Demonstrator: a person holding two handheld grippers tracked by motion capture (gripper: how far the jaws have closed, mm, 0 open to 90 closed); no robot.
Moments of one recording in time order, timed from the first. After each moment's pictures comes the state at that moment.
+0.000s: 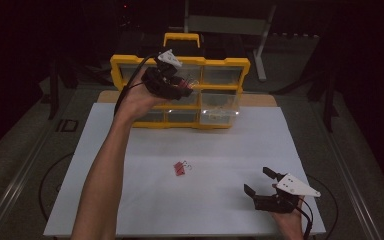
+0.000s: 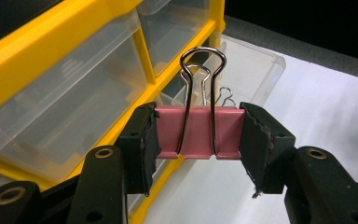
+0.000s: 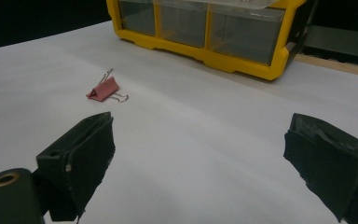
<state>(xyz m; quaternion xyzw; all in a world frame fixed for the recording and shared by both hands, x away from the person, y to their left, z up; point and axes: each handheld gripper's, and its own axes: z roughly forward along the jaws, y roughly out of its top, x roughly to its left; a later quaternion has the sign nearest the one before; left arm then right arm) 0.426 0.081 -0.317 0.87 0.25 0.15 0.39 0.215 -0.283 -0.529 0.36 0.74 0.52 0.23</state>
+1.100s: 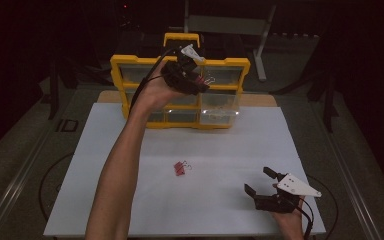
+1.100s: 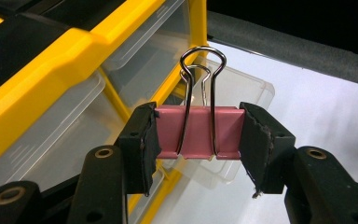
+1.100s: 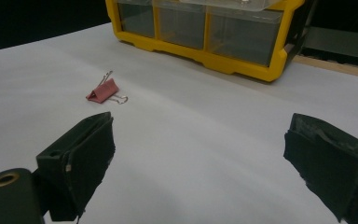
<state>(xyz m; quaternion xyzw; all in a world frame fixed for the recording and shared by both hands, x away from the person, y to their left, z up) 0.437 0.038 -0.307 0.88 0.22 0.14 0.39 0.214 -0.283 -0.528 0.37 0.73 0.52 0.23</state>
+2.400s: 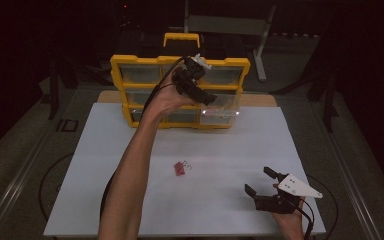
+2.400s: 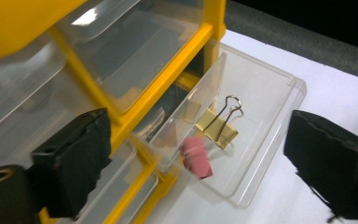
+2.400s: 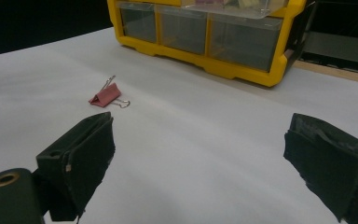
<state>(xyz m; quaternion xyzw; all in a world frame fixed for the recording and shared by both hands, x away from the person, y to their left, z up) 0.451 0.021 -0.342 0.88 0.27 0.14 0.37 0.212 -0.283 -0.526 0.36 0.73 0.53 0.24</state>
